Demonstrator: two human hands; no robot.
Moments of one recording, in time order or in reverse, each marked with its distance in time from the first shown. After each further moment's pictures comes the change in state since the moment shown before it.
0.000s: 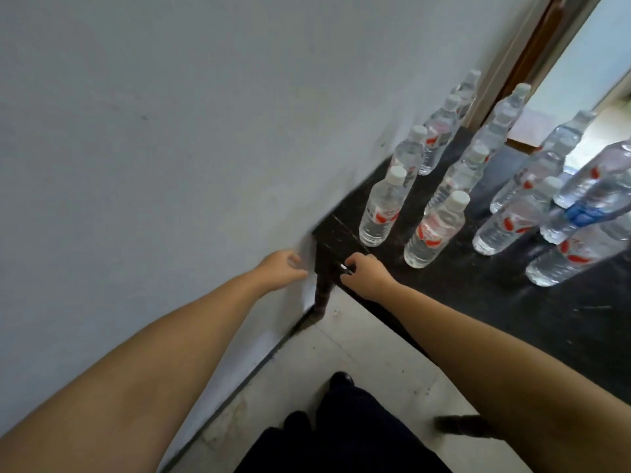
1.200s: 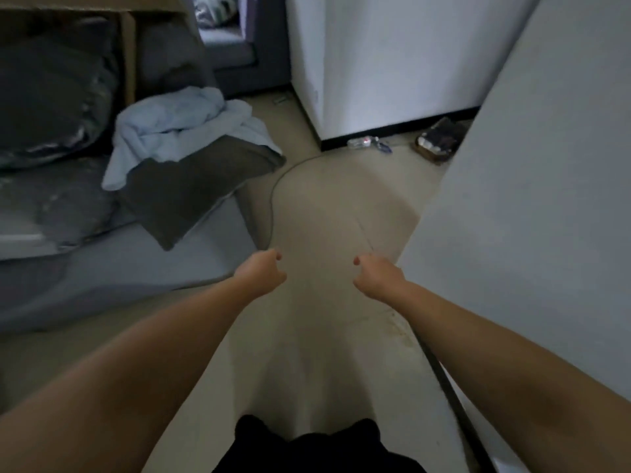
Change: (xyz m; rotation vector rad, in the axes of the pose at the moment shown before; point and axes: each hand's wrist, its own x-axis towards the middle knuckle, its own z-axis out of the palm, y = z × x) left_hand -0.472 -0.052 0.336 -0.730 1.100 -1.524; right_hand -0.296 -0.054 0.243 -1.157 -0.801 -1.735
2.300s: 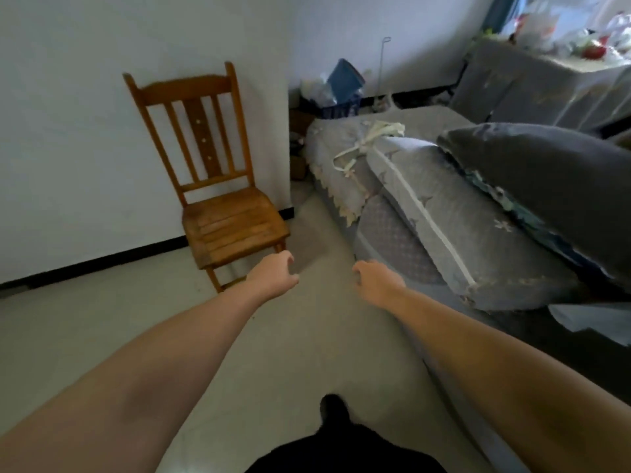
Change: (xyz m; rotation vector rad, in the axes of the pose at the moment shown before) left_hand -0.300 -0.519 -0.096 -0.623 0.682 -1.125; right_hand -0.039 -0.697 0.237 -0.726 -0.331 -1.377
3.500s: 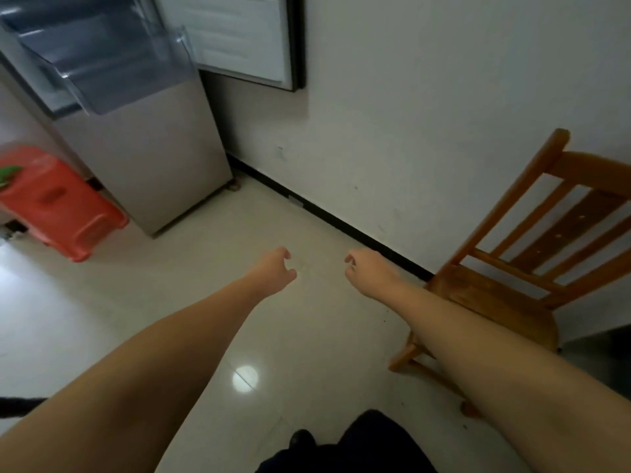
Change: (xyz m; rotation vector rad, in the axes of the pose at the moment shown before) left_hand -0.063 -0.444 -0.211 -0.449 0.463 -1.003; right_hand 0.218 -0.590 0.043 -0.213 -0.247 -0.986
